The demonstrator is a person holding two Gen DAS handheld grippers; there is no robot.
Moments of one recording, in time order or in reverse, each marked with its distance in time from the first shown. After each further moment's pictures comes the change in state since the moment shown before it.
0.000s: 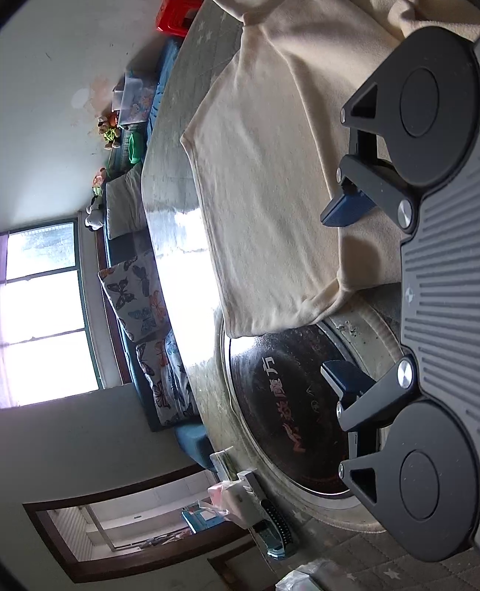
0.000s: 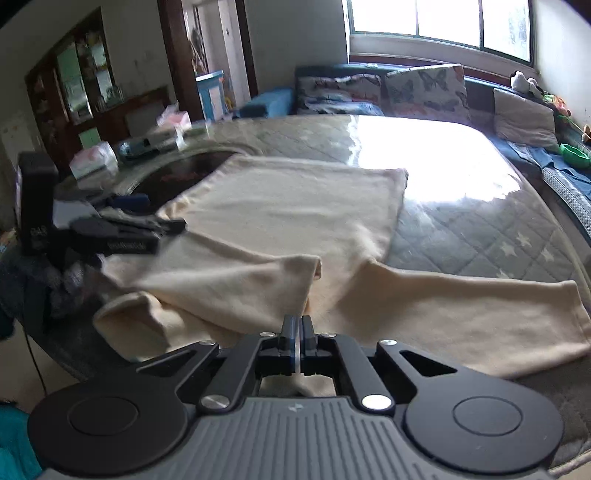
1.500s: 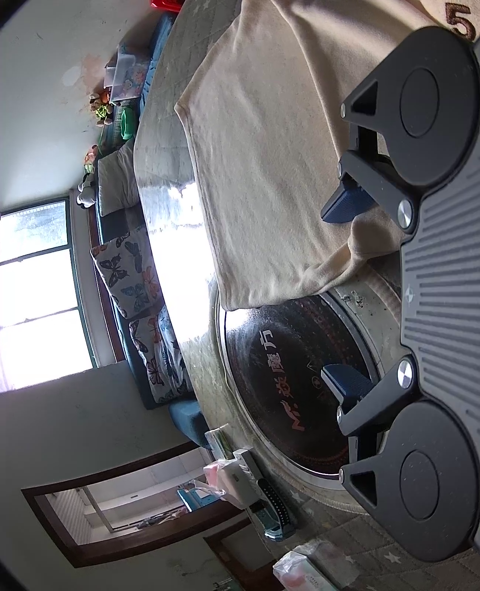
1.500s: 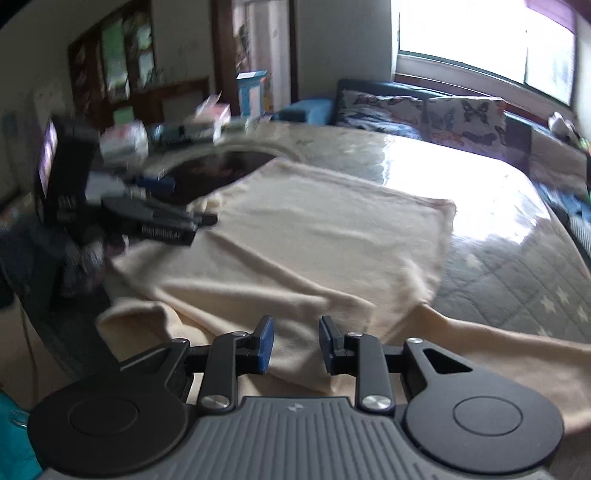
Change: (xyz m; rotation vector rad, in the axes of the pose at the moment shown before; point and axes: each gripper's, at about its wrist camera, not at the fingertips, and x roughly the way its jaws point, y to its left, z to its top) left arm 0.013 0.005 0.003 -0.002 0.027 0.081; right arm 0.014 0.016 0.007 -0.111 -0.057 0.055
